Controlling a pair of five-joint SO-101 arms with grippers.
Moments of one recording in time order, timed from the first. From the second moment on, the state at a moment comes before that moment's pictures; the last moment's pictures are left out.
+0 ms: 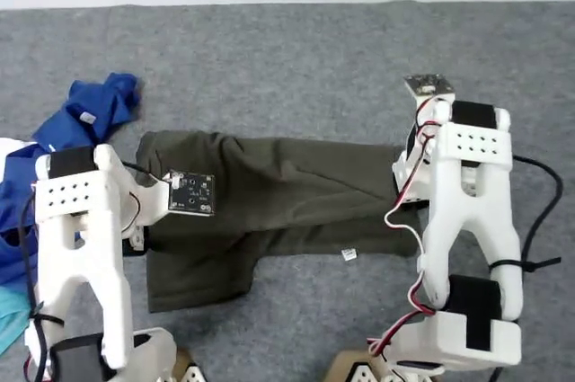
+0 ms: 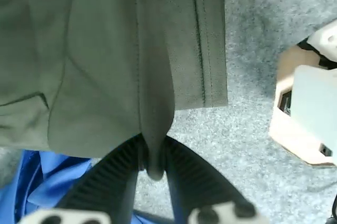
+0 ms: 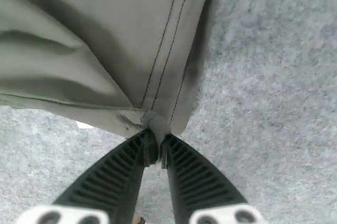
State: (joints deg) left arm -15.1 -17.7 29.7 98.8 -88.0; right arm 5.8 -0.5 8.9 89.7 14.5
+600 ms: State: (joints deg) left arm -15.1 -25.9 37.0 98.8 -87.8; right arm 6.9 -0.6 10.0 89.7 19.7
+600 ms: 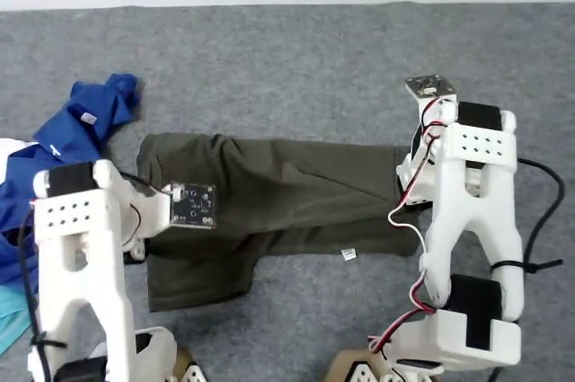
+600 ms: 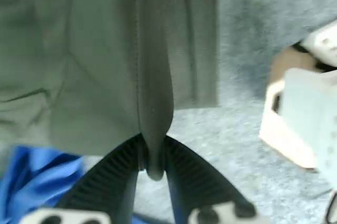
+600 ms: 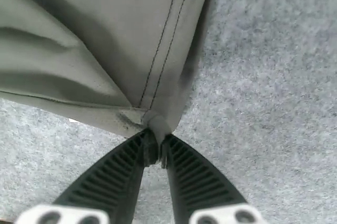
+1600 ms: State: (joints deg) left arm -15.1 -26.0 42.7 98.8 -81.5; right arm -0.8 -1.0 12.2 89.1 17.0
